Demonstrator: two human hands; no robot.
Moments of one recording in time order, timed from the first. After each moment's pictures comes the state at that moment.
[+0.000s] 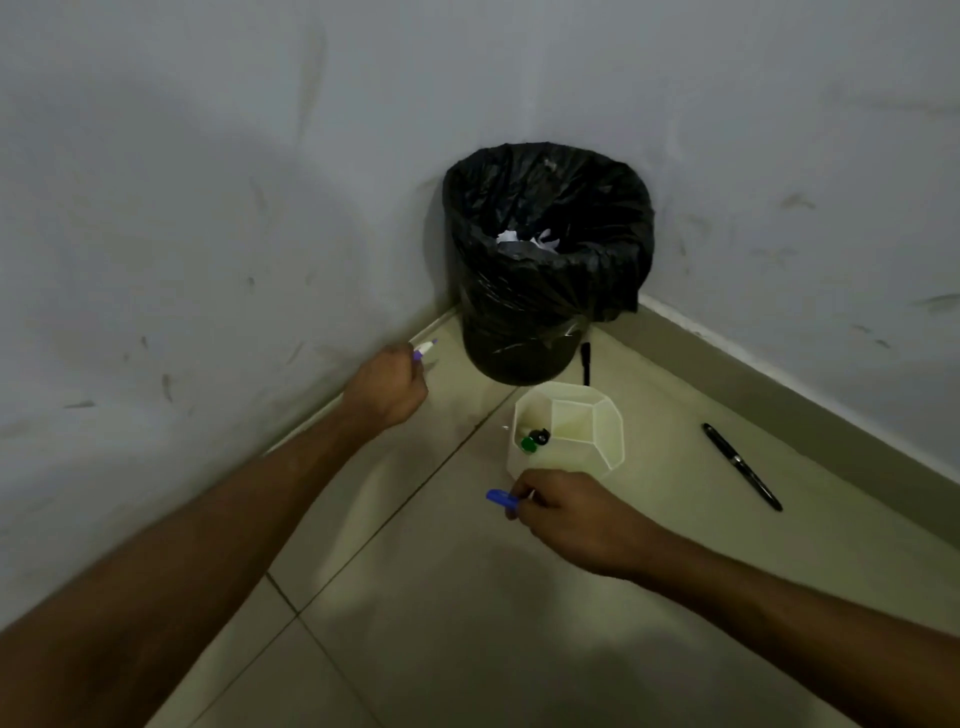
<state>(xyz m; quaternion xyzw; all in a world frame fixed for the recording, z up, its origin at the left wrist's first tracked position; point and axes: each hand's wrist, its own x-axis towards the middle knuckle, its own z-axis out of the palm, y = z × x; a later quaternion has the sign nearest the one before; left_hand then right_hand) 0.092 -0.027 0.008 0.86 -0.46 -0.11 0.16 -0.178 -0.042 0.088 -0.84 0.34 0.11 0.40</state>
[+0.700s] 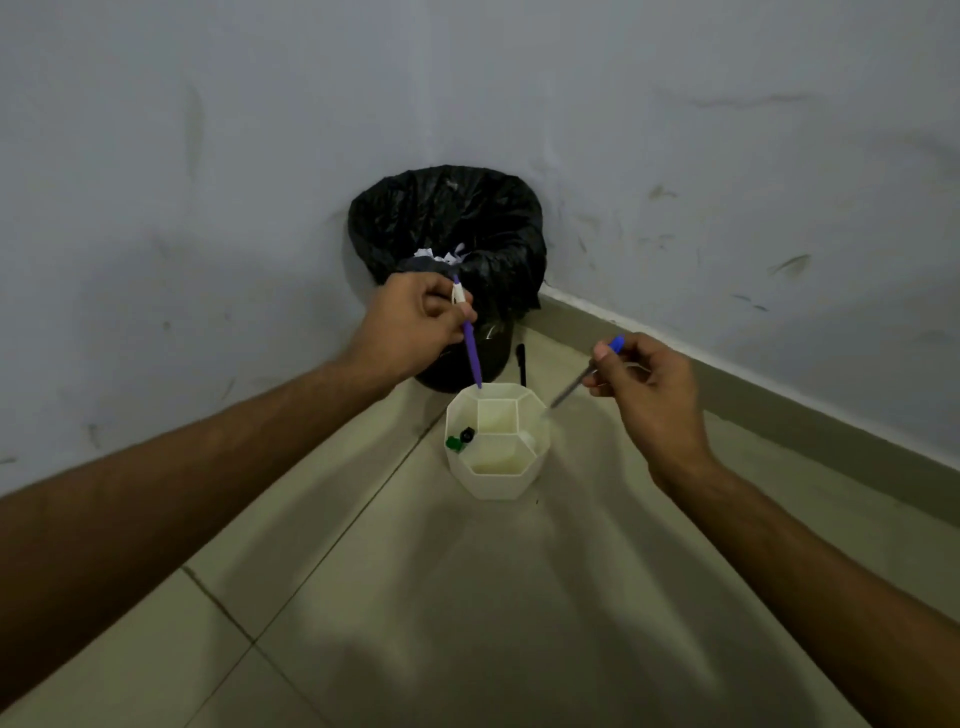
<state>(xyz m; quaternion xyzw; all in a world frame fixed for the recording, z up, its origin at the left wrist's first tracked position) -0.024 -0.076 0.146 0.70 -0.45 -0.27 0.47 -0.258 -0.130 0.111 -0.63 0.48 -0.40 0.45</state>
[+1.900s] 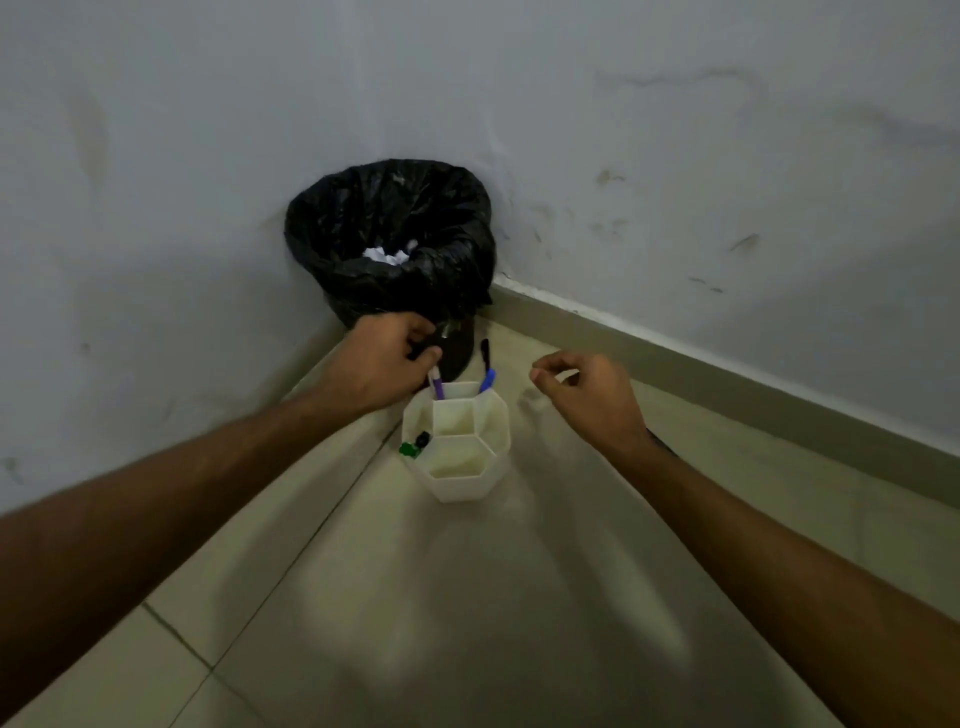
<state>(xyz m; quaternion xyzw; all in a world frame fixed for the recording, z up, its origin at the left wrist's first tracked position) -0.027 -0.099 0.104 0.77 -0.60 -0.11 0.21 -0.261 -0.172 0.064 -0.76 0.51 -0.24 0.33</state>
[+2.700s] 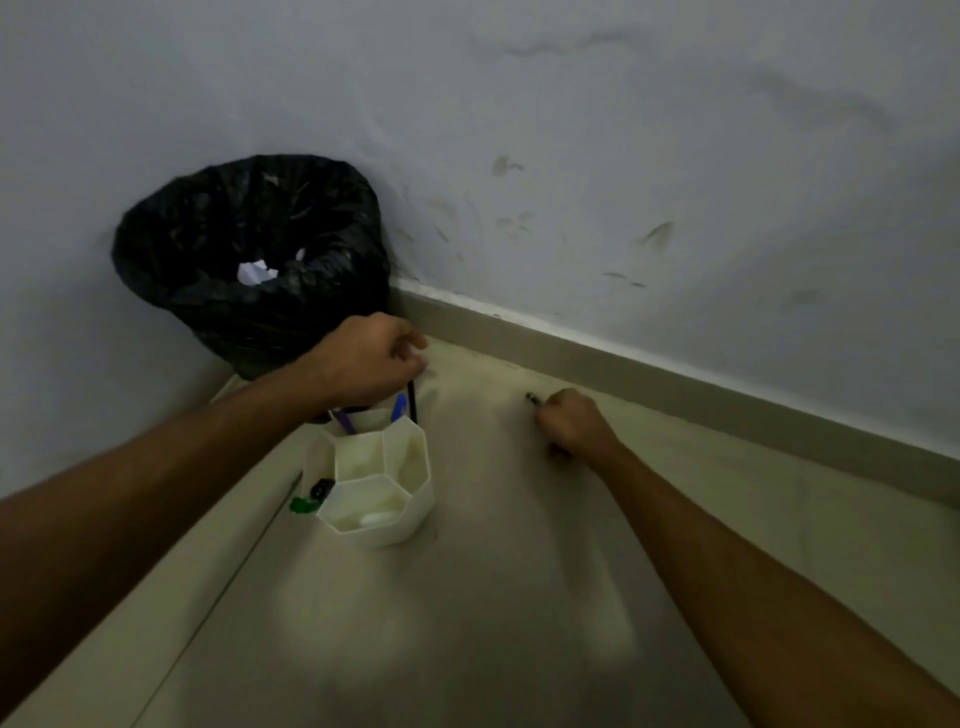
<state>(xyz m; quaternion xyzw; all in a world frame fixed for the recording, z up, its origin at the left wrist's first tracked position) -0.080 -0.177 0.104 0.73 -0.64 -0.21 0.12 -0.319 -0.248 -0.019 -0.70 0.62 -0.05 0.36</state>
